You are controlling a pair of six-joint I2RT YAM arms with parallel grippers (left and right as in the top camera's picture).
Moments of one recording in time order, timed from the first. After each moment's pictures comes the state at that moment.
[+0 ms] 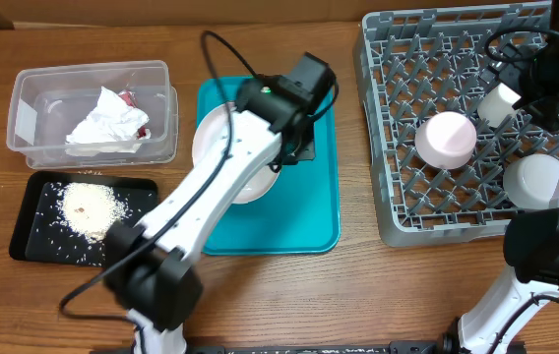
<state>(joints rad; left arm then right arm) -0.60 1.94 1.85 -1.28 -0.14 -0.64 -0.21 2.02 2.26 -1.60 0.01 0.51</state>
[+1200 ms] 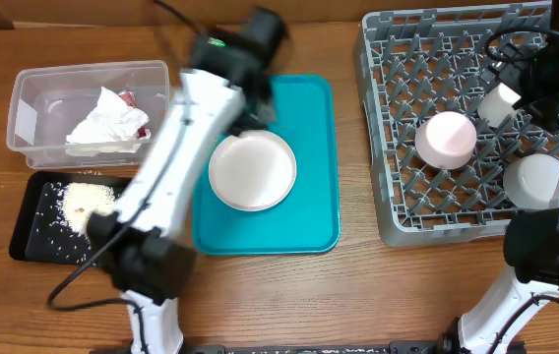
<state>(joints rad) -0.38 2.01 2.19 -1.55 -0.10 -0.59 -0.21 2.02 2.26 -1.59 0.01 0.51</state>
